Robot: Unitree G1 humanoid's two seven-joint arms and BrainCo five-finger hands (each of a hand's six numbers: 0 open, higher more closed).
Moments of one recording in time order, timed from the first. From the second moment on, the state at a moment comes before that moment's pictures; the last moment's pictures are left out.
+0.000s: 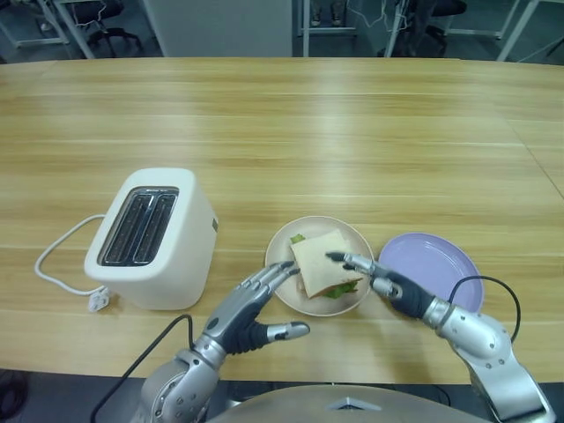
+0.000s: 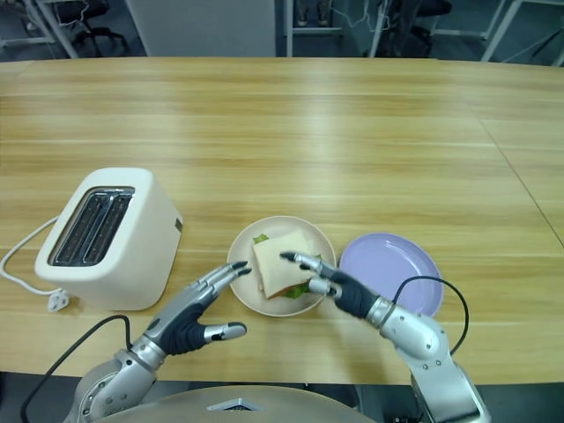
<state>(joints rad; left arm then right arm) 0.71 0.45 -0.24 -0.79 0.57 -0.06 -0.31 0.39 -0.59 0.21 -0.57 -0.06 -0.08 0.60</state>
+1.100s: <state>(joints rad) 0.25 0.48 -0.46 -0.27 0.79 -0.09 -0.44 0.27 -0.54 0.44 -0.21 -0.44 -0.19 0.56</state>
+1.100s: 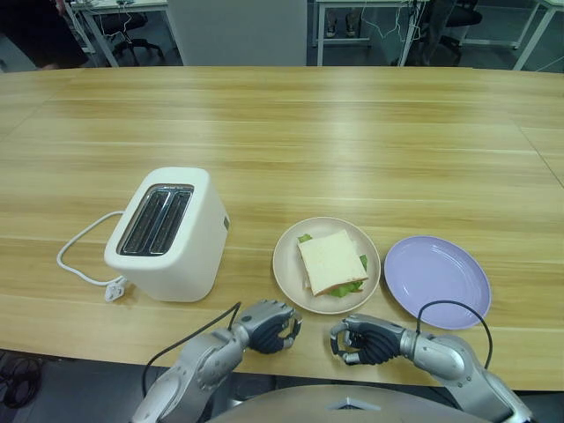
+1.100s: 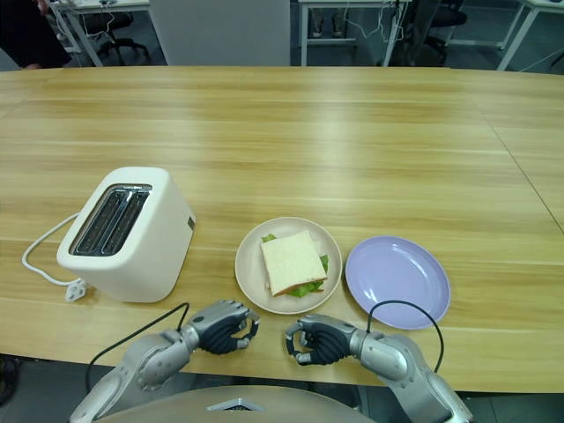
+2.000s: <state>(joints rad) -0.15 0.34 -0.54 0.16 1.02 0.07 0.01 -0.29 -0.42 0.59 0.39 -0.92 -0.31 -0.12</state>
